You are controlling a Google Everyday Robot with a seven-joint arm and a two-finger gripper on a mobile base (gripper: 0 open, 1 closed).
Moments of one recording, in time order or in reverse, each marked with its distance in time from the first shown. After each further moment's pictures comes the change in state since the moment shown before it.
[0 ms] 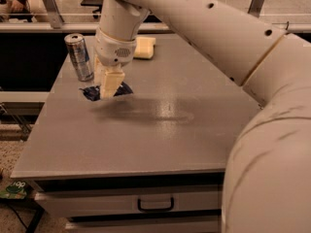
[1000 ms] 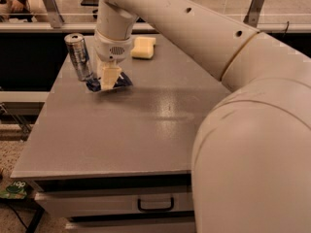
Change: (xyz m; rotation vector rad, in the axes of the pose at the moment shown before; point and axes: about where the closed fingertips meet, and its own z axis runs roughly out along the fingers) arm 0.023 -0.055 0.017 0.084 0.085 0.081
